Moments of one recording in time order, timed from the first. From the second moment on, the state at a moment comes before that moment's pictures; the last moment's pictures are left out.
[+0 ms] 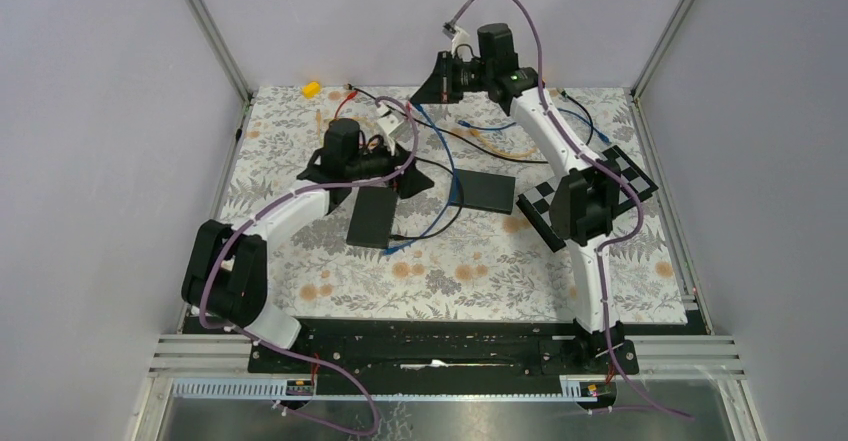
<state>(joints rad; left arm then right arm) -0.37 1.52 0.98 0.15 0.76 0.00 0.41 2.26 2.25 -0.44 -0.85 0.46</state>
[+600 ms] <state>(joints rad) -0.55 1.78 1.15 0.42 0.80 -0.16 0.35 1.96 2.07 -0.28 -0.86 0.62</state>
